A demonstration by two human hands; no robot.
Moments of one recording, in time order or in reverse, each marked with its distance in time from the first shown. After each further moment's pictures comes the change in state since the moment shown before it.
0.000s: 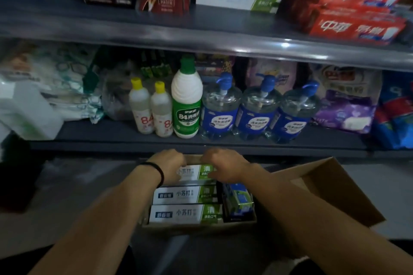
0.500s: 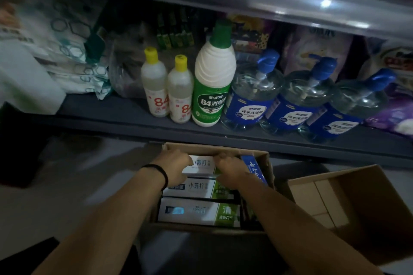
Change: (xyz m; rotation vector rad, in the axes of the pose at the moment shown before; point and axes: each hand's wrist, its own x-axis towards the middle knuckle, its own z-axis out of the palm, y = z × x) left_hand 0.037 -0.048 0.061 -0.130 -0.053 -0.025; right_hand 0.076 0.013 0.102 -0.020 -0.216 0.224
